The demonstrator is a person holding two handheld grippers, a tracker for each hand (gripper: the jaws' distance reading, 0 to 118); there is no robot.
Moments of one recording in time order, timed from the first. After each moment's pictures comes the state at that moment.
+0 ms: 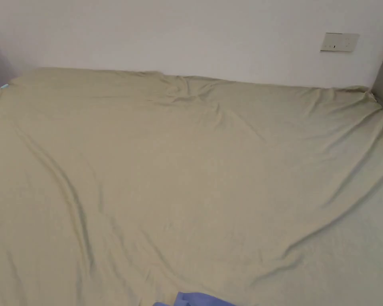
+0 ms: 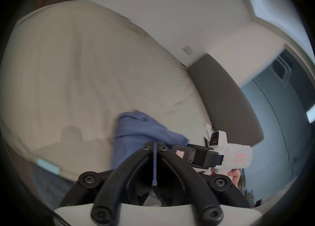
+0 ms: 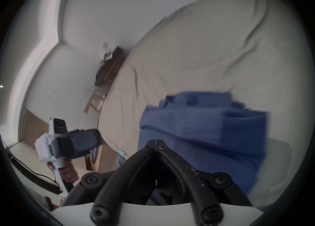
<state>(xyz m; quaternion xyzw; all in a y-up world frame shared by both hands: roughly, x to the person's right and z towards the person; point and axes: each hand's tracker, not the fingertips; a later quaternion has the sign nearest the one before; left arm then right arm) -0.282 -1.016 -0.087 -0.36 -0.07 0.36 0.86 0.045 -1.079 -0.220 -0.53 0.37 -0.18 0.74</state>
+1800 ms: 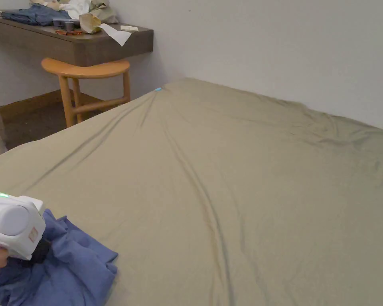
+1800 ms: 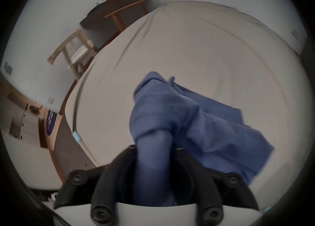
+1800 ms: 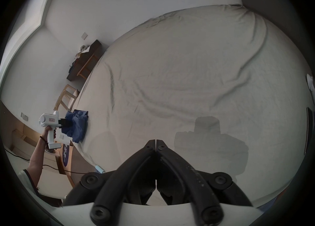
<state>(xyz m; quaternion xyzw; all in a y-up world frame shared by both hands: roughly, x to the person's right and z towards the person) -0.659 -1.044 -0.147 -0.54 0.34 0.08 0.76 0.014 -1.016 -0.257 -0.52 0.26 -0.10 0.81</state>
